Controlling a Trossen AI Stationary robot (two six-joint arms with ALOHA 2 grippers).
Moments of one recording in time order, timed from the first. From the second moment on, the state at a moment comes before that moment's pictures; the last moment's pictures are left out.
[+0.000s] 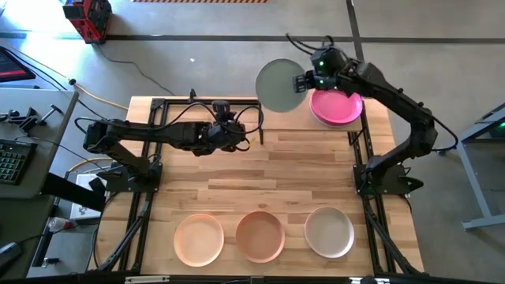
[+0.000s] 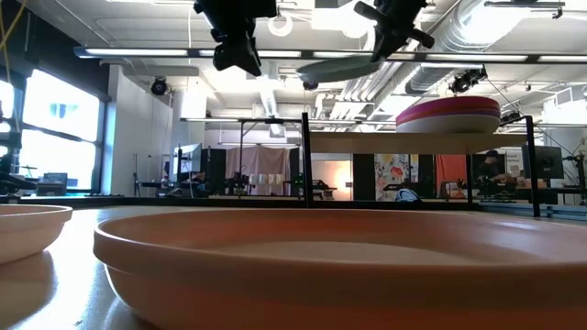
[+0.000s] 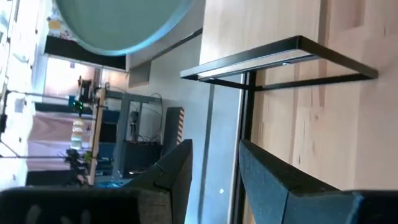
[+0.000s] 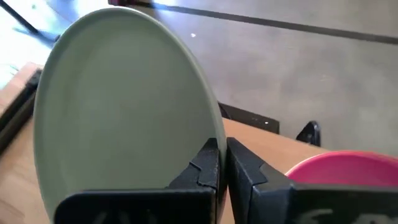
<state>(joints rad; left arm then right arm) 0.03 1.51 1.29 -0.57 -0.91 0.54 -0.59 1.48 1.71 -0.99 0.28 0.52</state>
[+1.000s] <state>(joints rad) 0.05 1.51 1.29 -0.56 -0.91 0.47 -0.70 1.71 1.71 -1.10 0.17 0.29</state>
